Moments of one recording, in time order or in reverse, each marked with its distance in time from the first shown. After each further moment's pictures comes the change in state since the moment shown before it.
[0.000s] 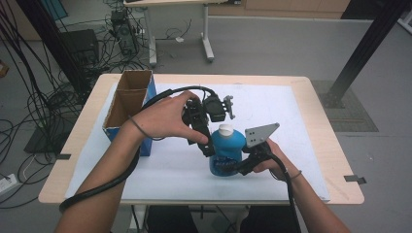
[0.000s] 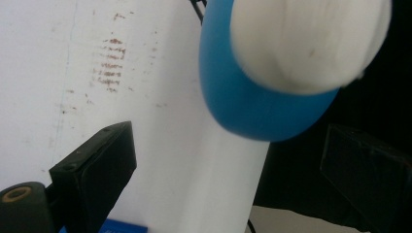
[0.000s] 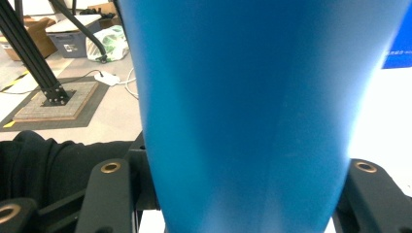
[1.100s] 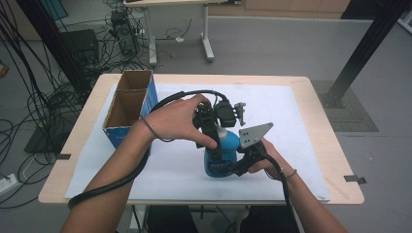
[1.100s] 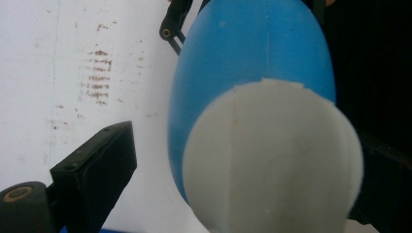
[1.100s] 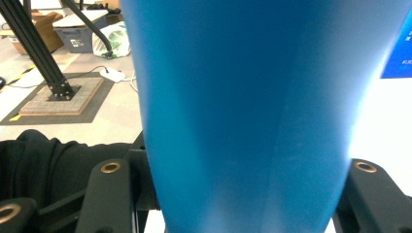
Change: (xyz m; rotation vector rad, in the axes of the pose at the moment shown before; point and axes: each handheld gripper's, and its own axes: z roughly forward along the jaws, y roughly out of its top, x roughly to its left) left arm -0.009 0.017 0.009 0.039 -0.010 0.057; right arm 0.002 0.009 0.010 0.011 0.022 -0.020
